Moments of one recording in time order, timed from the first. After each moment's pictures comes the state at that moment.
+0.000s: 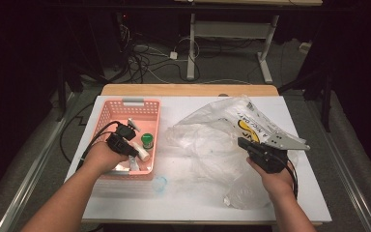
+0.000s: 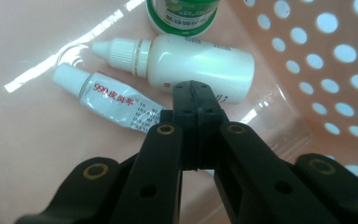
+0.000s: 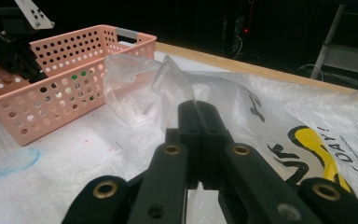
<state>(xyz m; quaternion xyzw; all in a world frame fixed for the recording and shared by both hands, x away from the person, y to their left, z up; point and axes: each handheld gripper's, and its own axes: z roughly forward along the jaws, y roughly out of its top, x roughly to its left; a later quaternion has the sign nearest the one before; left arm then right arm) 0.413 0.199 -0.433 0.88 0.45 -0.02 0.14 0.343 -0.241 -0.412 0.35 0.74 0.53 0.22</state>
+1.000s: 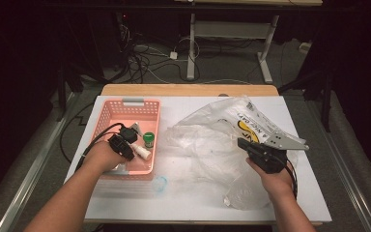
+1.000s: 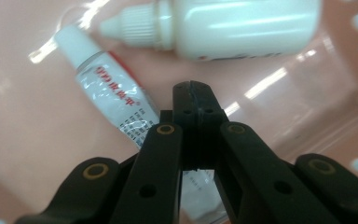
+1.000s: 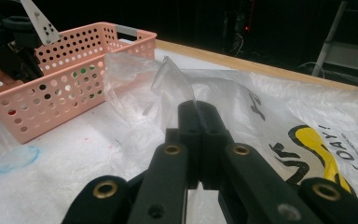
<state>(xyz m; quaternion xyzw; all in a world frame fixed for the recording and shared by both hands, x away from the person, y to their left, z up) 0.420 0.199 -0.447 0.90 0.44 -0.01 0.04 0.343 -0.240 -0.413 0.35 0.75 0.52 0.21</state>
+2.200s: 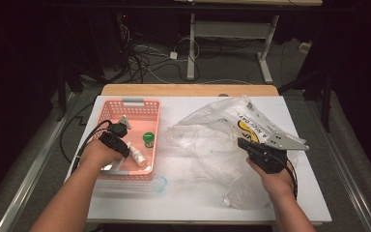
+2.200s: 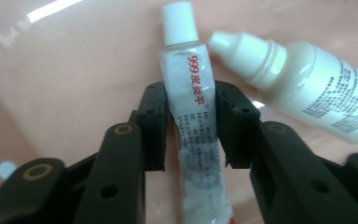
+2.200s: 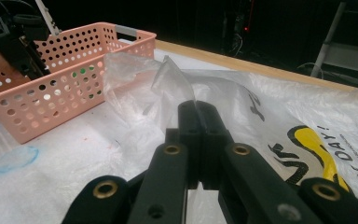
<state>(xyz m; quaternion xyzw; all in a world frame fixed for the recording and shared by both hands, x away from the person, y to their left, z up) 0.434 0.225 -0.451 0.84 0.53 -0.02 0.05 0.343 -0.240 -0.413 0.35 0.75 0.52 0.22</state>
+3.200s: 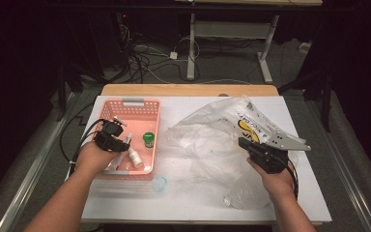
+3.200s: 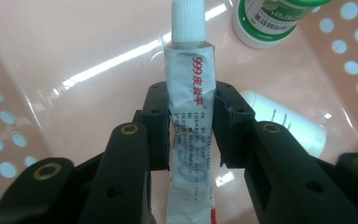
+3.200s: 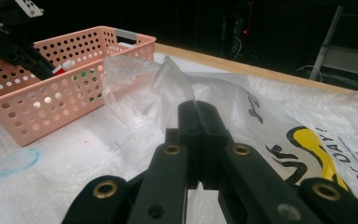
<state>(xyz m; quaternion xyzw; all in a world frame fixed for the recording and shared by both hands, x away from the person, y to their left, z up) 0.408 0.233 -0.428 0.84 0.50 0.07 0.18 0.342 -0.242 -0.411 0.35 0.74 0.53 0.22</state>
